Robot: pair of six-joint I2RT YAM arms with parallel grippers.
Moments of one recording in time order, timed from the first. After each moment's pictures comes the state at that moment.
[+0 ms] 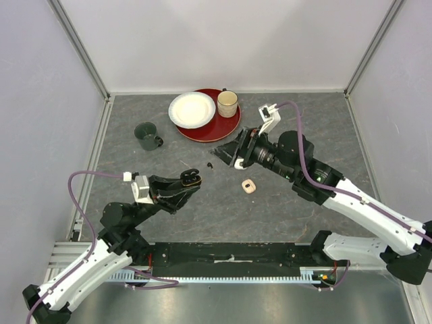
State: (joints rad) left arm -0.74 0.31 0.26 0.49 0.31 -0.28; right arm 0.92 1.08 1.13 -0.09 -0.04 0.75
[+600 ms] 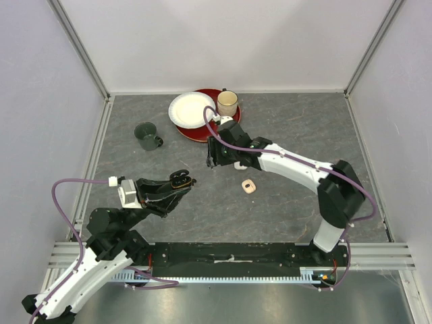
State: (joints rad) left arm -0.74 0.17 0.35 0.28 0.28 -0.26; right arm 0.80 1.69 1.30 -0.34 0.03 0.52
